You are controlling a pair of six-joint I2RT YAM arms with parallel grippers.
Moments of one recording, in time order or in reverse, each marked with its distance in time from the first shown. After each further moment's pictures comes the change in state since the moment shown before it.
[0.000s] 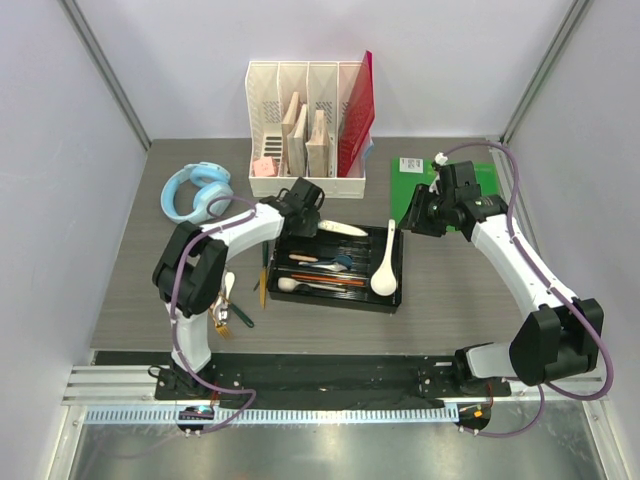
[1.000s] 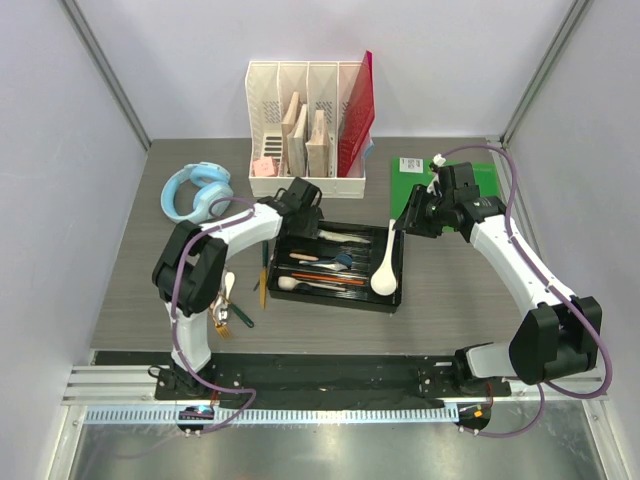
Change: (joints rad) left arm 0.016 0.011 -0.006 0.035 0.083 0.009; right arm 0.000 0.006 -0.020 0.034 -0.064 0.033
